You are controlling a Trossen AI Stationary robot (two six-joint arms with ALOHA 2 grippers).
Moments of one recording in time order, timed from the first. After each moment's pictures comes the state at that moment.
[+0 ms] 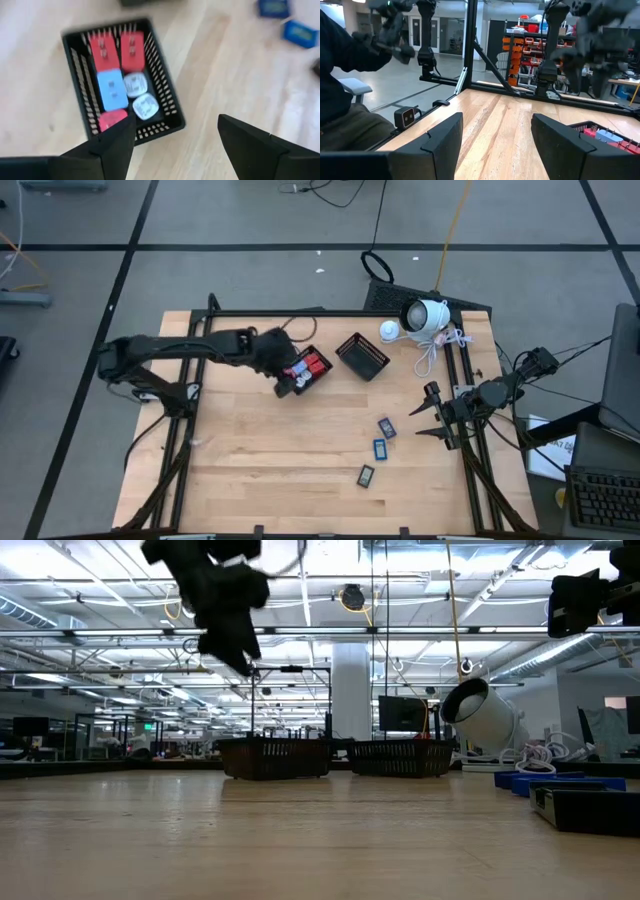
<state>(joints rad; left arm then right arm) 0.22 1.43 1.10 -0.64 0.08 -0.24 0.55 0.01 0.01 0.08 0.23 -0.09</state>
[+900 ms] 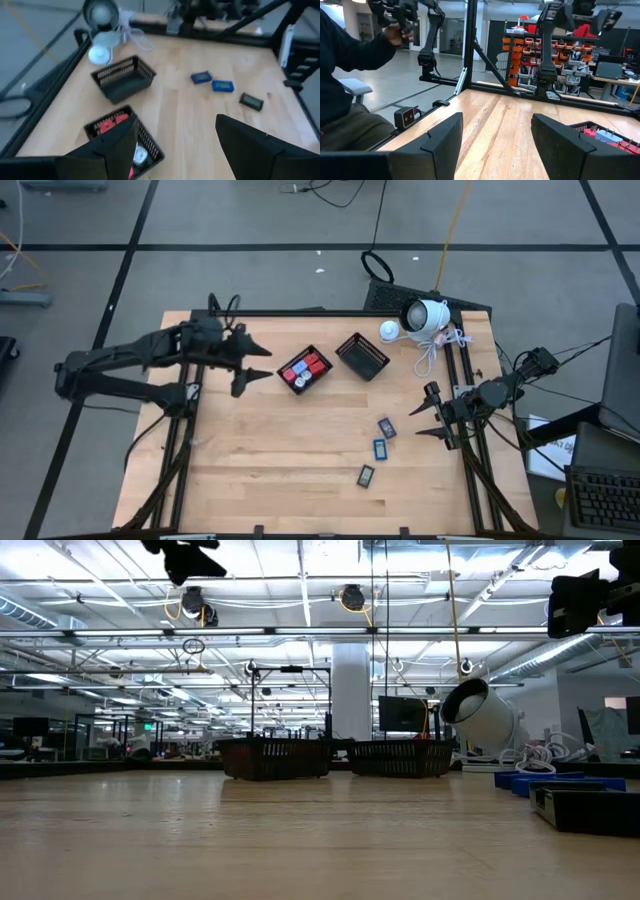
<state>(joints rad) 0.19 0.94 1.01 -0.55 0.12 -0.01 0.55 0.01 0.01 0.08 0.23 -0.09</state>
